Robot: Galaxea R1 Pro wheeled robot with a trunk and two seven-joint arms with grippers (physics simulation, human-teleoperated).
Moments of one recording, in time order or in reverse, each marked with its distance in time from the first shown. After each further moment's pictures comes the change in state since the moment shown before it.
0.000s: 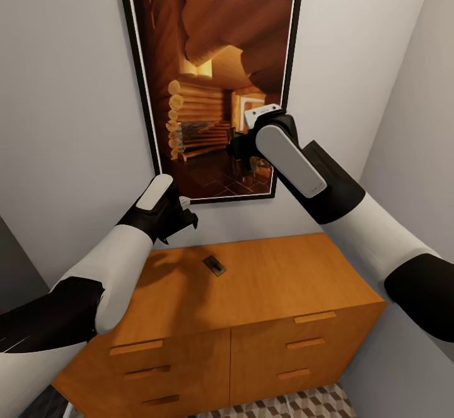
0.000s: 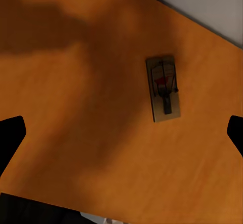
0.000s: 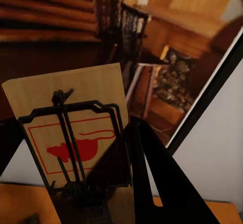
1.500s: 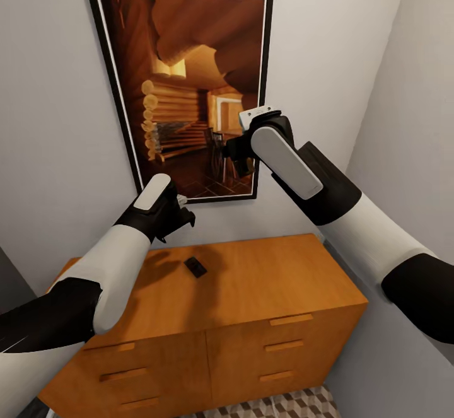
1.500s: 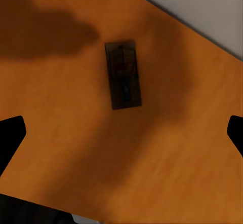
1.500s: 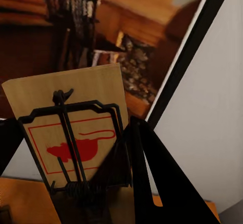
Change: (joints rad) left arm 0.003 0.011 -0.001 -0.014 -0.006 -0.036 -0.004; right arm 0.000 0.014 0.013 -0.001 0.000 0.006 0.001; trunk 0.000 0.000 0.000
